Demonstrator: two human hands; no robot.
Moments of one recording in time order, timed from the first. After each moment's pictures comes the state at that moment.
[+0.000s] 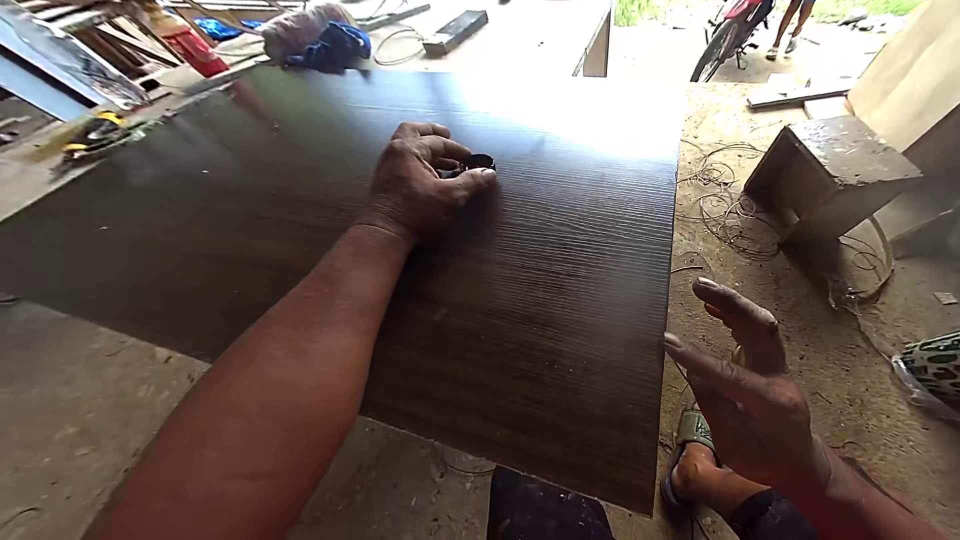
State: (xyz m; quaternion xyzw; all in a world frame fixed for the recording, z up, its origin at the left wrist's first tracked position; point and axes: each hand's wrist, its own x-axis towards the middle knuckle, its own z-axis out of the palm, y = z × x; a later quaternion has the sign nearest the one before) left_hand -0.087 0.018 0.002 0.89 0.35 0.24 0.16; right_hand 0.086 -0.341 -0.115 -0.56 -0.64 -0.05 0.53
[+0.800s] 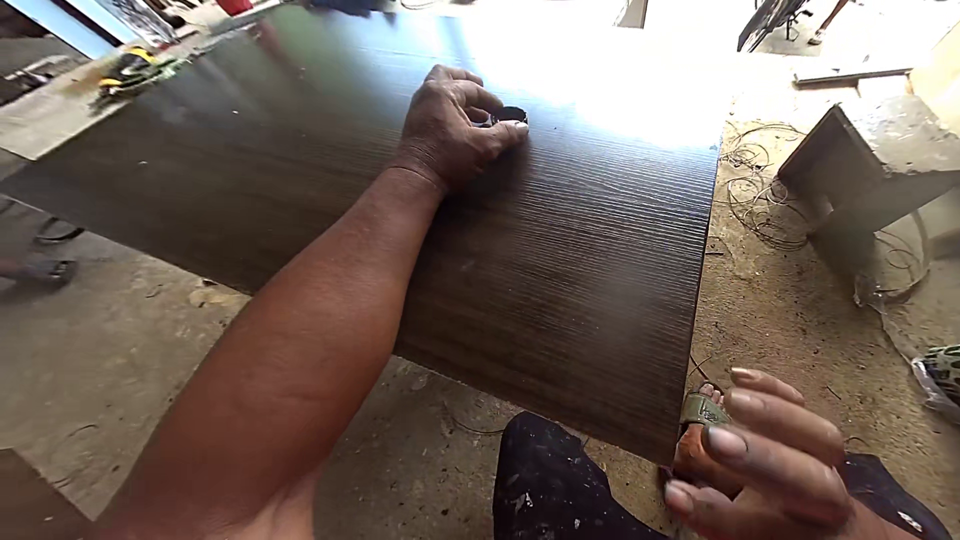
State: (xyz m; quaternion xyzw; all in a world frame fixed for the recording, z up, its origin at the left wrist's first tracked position) left_hand -0.085 0.022 0.002 0.89 0.35 0.24 0.16; right_hand 0.041 -0.382 -0.114 -0.43 -0.74 -0.11 0.51
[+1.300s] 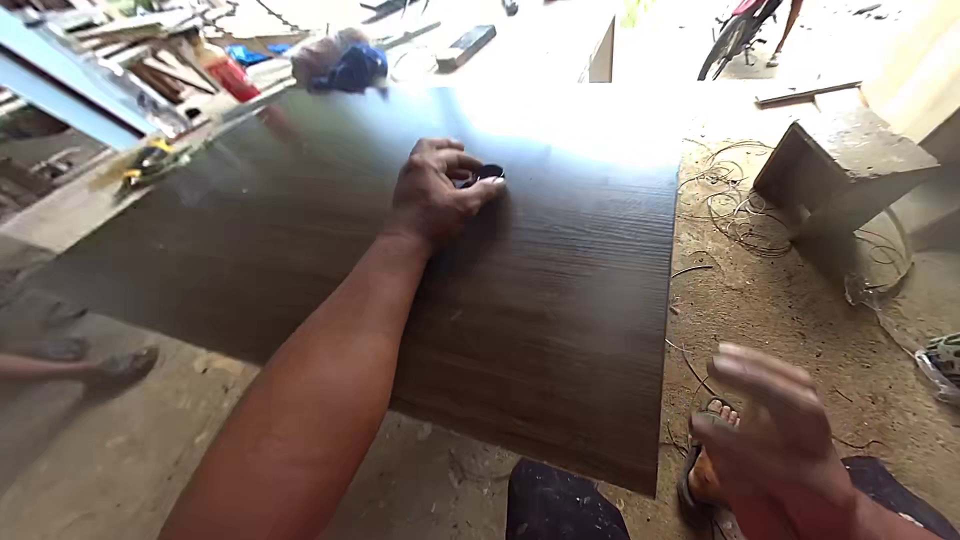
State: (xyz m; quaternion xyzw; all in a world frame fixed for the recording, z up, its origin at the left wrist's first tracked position) left_hand -0.087 0.019 0.002 0.90 0.33 0.24 0.14; right_hand 0.058 -0.368 -0.108 -0.49 -0.67 -0.11 0.54
